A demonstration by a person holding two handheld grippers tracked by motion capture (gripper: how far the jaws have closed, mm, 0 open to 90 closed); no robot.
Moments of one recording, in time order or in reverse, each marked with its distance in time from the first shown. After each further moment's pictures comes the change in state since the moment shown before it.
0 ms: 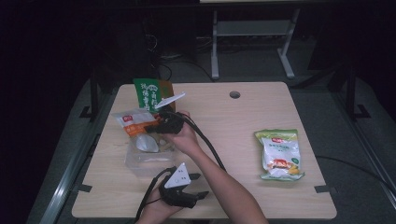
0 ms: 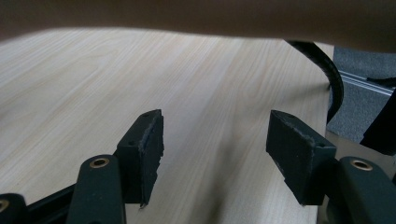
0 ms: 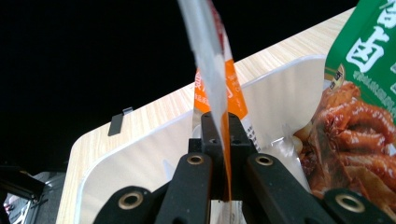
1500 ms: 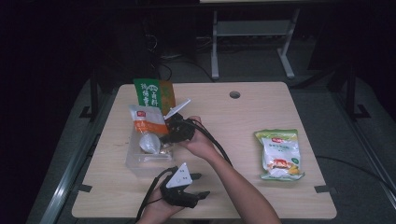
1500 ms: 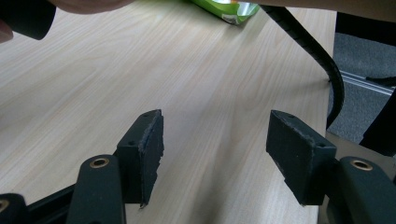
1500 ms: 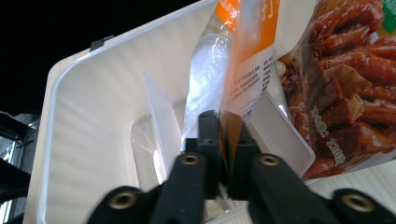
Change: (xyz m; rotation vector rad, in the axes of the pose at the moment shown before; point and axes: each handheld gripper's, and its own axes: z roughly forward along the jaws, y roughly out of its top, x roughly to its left) left arm -0.001 0.002 0.003 0.001 -0.003 0.006; right arm -0.007 -0.028 -0.020 0.218 -0.058 -0.073
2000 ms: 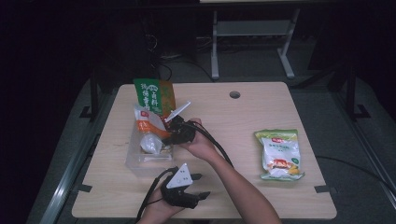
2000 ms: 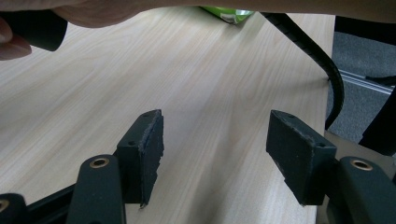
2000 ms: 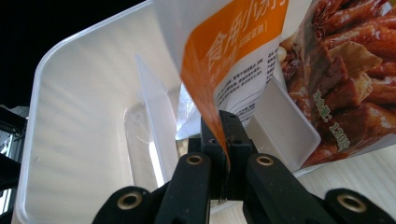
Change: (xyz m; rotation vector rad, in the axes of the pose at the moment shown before) left arm -0.001 0.000 0.001 0.005 -0.003 0.006; right arm -0.004 -0.008 0.005 0.028 -0.004 -0.009
